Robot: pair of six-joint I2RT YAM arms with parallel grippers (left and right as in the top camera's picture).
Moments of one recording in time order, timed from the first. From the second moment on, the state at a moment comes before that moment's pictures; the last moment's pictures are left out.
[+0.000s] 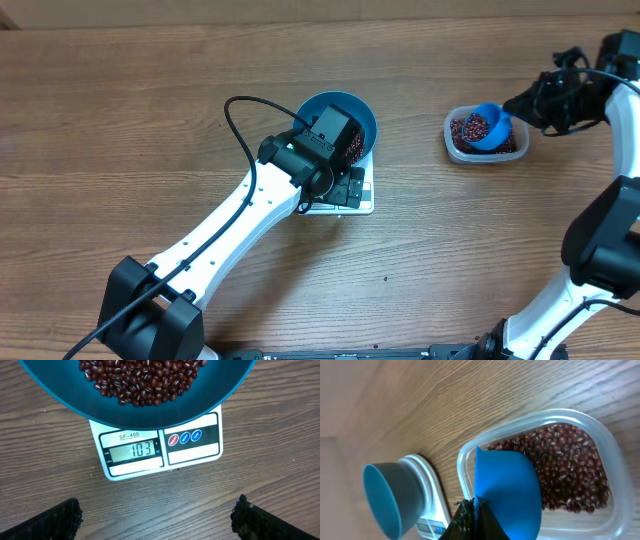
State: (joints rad) left arm -0.64 1.69 1.38 -0.94 -0.02 -0.47; right arm -0.37 2.02 1.77 -1.10 -0.65 0.12
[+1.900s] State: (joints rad) left arm -0.64 1.69 1.38 -0.94 -0.02 -0.47; right arm 0.38 1.88 2.00 -1.13 -0.30 -0.09
